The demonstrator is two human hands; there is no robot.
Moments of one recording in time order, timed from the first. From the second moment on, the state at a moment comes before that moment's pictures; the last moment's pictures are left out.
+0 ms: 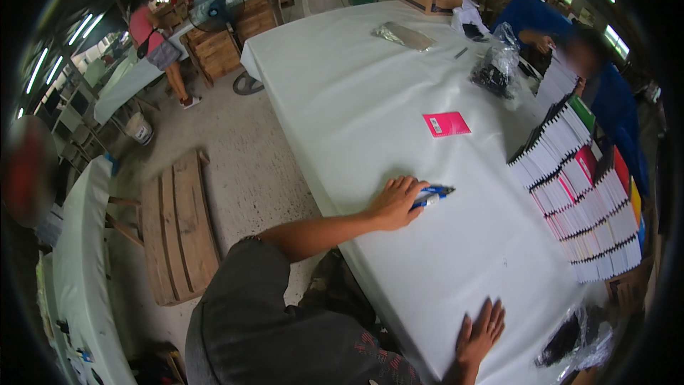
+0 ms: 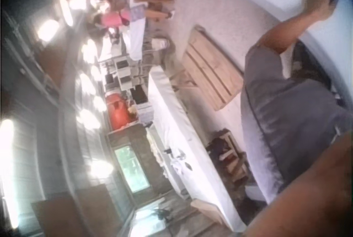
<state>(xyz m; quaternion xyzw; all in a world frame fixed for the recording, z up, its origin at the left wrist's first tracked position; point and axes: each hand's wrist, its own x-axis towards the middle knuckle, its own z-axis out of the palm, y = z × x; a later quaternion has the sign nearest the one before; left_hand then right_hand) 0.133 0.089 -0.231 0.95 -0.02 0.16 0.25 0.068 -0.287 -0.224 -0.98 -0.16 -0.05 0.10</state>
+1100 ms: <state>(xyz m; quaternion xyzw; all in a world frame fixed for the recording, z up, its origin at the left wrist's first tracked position) 0.102 0.112 -0.226 0.95 -0.11 0.14 0.27 0.055 -0.288 -0.201 -0.99 0.01 0.05 0.12</state>
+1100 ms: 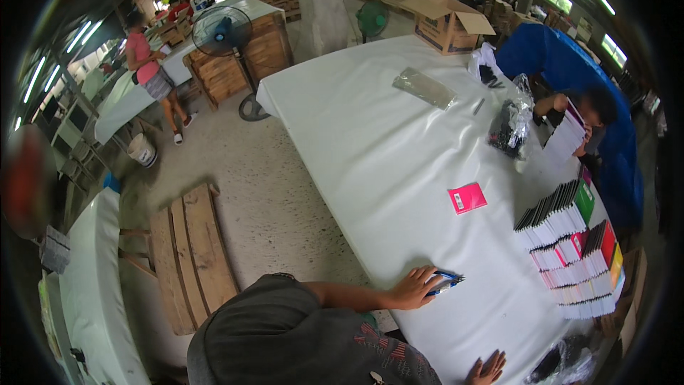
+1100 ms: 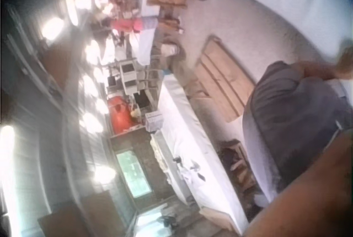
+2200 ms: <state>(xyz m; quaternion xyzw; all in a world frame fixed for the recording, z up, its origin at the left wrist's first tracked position) 0.154 0.096 -0.237 0.97 0.05 0.13 0.18 0.042 -0.315 -0.220 -0.98 0.03 -0.10 0.15</state>
